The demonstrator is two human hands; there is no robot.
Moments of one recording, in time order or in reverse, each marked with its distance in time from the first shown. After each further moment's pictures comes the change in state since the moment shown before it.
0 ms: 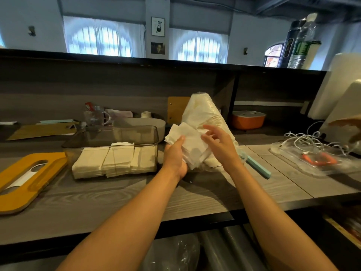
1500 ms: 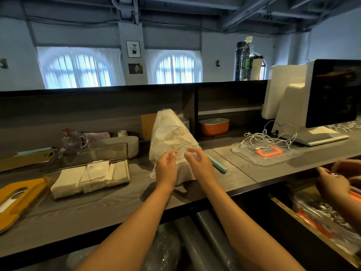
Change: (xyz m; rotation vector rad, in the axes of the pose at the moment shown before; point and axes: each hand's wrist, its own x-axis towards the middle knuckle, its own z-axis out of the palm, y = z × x) left_hand -0.074 -0.036 0.050 0.827 0.044 0.448; right_hand -0.064 0.006 -0.045 0.122 0.148 0.204
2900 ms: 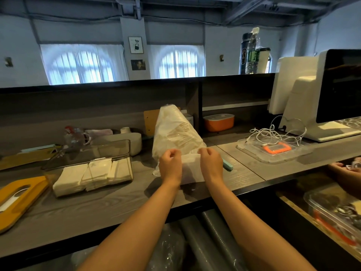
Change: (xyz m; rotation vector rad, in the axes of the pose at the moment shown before) left_hand 0.012 -0.005 0.013 -0.047 0.129 -0.163; right_hand 0.003 -0.002 -0.001 0.052 0.187 0.097
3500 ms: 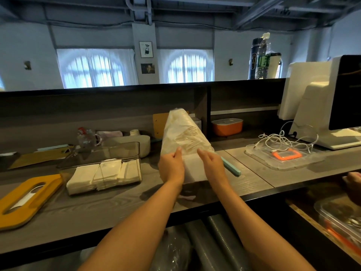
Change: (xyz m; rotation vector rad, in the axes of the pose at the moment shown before) left_hand 0.009 0.012 -0.015 0.294 0.110 0.054; right_hand -0.003 -0.002 0.005 -0.001 -0.217 -0.155
